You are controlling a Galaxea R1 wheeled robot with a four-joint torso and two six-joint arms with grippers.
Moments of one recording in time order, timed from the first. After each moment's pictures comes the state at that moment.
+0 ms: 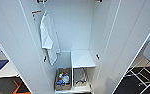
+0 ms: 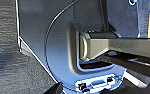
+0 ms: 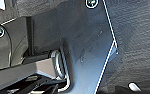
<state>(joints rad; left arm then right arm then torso) 1.51 3.01 -2.68 1.23 -0.02 -1.30 -1.48 3.06 -2.77 0.33 0.10 -0.25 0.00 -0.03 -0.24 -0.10</state>
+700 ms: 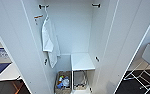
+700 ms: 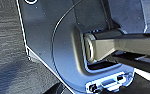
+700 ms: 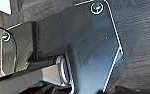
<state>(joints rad) 1.50 3.00 -2.67 0.39 0.05 -0.38 -1.49 3.06 -2.76 0.33 0.09 -0.26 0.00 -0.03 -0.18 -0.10</state>
